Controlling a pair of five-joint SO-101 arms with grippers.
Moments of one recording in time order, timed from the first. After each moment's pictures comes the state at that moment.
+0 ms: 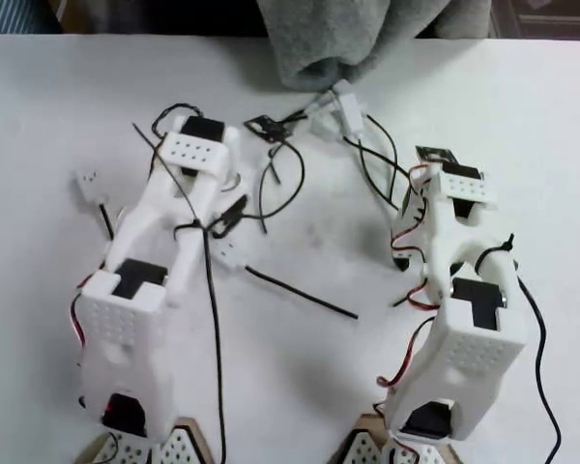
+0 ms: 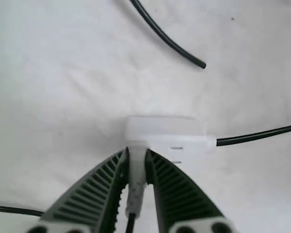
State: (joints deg) left arm 8.7 34.6 -16.9 90.5 -24.7; right arm 8.6 22.5 9.6 73.1 7.6
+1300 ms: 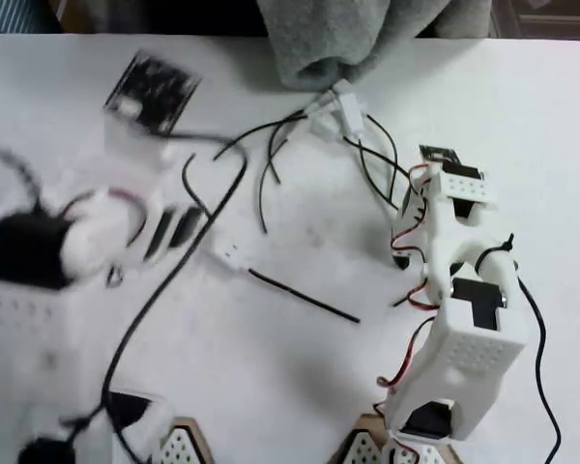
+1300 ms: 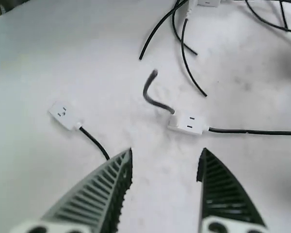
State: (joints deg) left arm 3.2 -34.7 -1.5 101.1 -16.0; right arm 8.6 22.5 9.5 72.7 5.2
